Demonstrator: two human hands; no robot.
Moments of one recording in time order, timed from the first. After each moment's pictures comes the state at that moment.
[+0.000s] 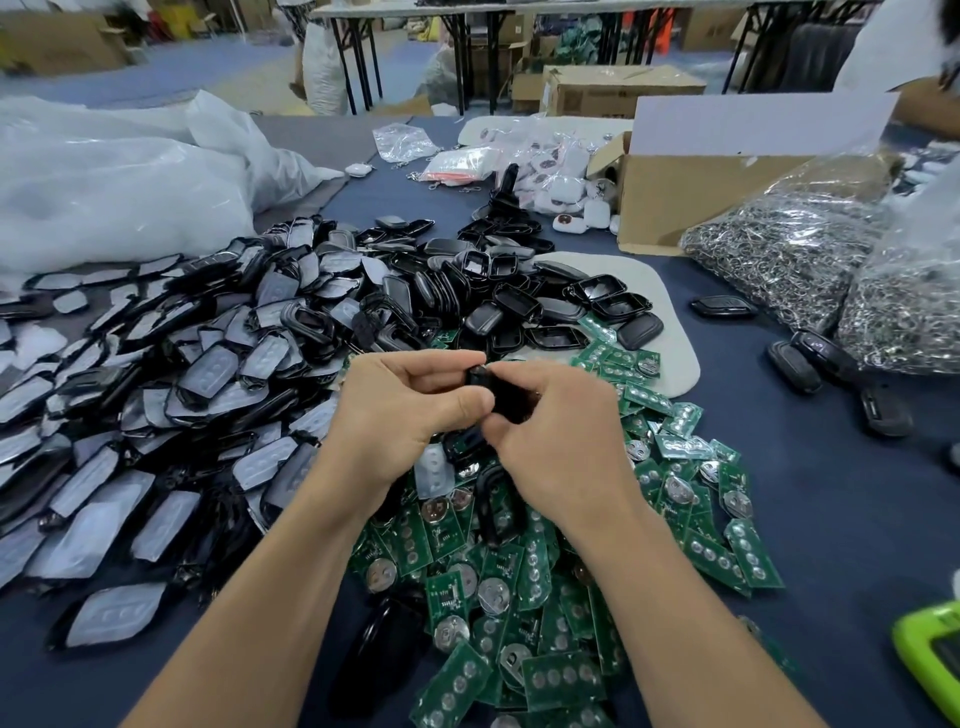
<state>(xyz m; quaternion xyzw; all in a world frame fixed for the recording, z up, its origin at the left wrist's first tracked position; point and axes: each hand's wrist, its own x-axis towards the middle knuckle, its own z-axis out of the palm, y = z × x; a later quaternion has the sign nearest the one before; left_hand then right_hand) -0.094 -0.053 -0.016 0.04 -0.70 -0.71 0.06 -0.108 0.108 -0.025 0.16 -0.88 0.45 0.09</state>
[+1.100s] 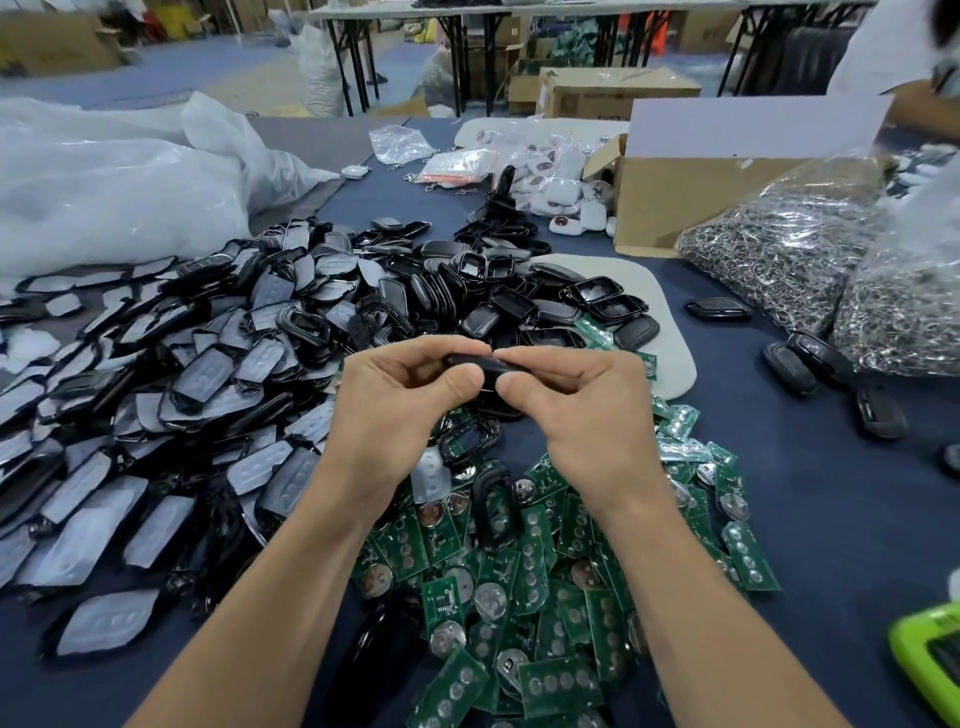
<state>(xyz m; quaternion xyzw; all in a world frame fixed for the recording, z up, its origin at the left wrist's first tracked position) -0.094 -0.048 -0.016 -0.03 -0.69 -0.71 0.13 -0.119 0.119 -0.020 0.13 -0.71 0.69 0.05</state>
